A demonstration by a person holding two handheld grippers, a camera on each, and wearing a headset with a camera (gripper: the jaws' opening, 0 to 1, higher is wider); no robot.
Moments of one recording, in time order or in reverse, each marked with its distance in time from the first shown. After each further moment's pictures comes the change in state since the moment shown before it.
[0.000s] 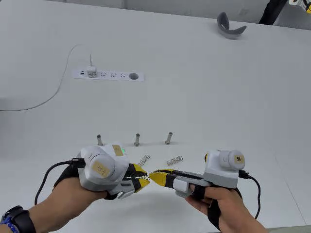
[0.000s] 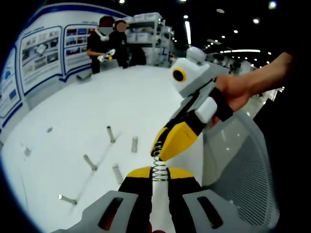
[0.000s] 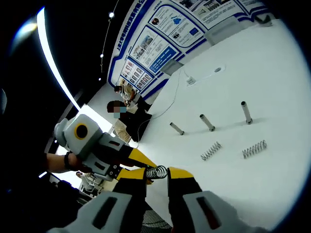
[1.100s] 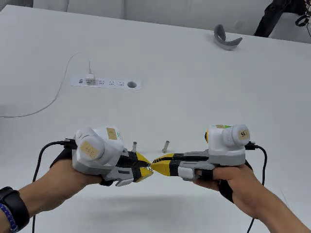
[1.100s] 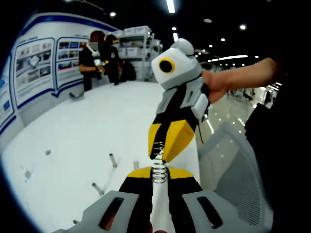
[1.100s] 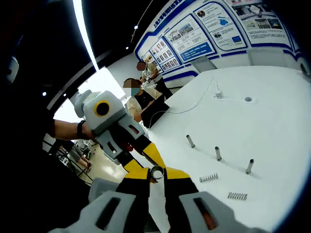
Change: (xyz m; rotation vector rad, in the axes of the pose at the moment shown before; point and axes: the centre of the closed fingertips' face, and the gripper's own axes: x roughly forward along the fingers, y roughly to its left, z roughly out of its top) left arm -0.019 0.007 0.055 0.049 -0.127 -0.096; right arm -0.012 0.045 0.046 -0.417 0.240 0.096
